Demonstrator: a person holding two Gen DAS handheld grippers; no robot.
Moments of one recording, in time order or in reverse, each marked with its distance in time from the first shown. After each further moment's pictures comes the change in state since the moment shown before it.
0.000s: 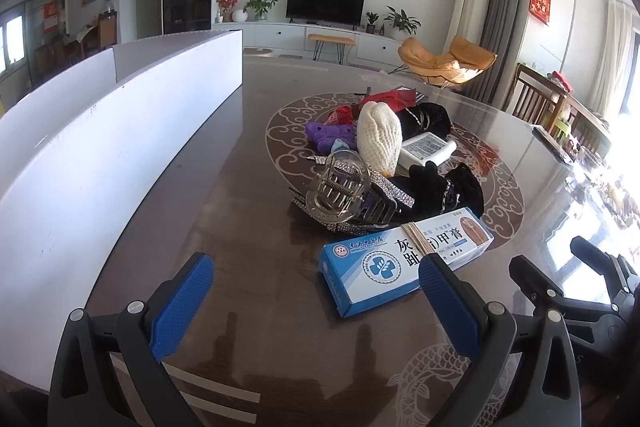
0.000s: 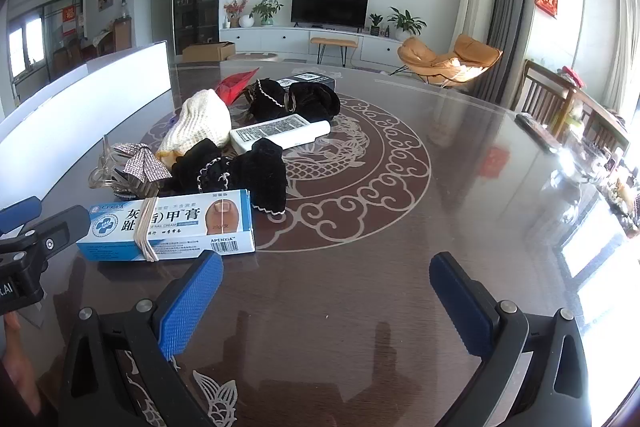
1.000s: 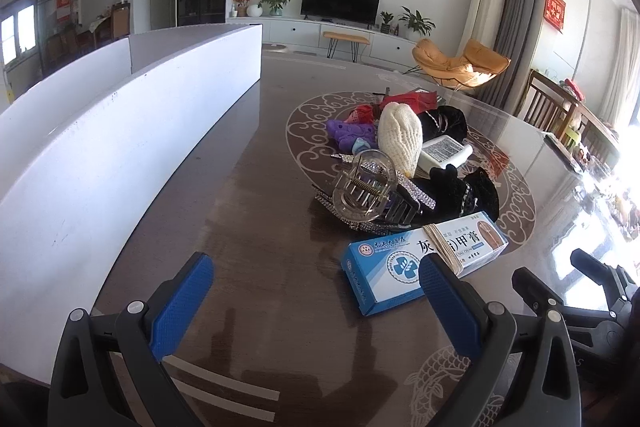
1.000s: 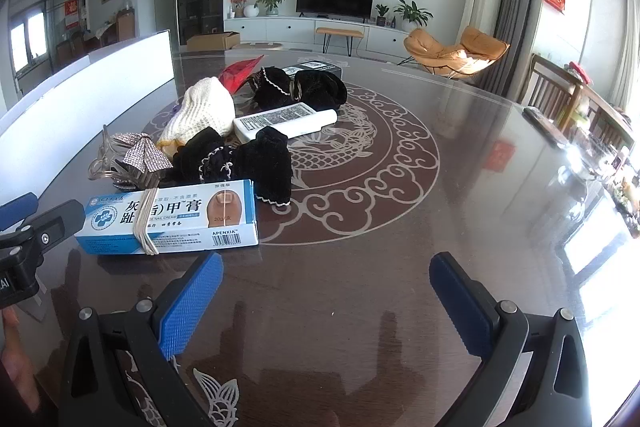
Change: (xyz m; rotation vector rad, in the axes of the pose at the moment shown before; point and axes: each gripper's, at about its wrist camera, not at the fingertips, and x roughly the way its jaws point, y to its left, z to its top) left arm -0.001 0.017 0.000 -0.057 0.010 0.030; right arm 0.011 0.003 0.001 -0.013 0.059 0.029
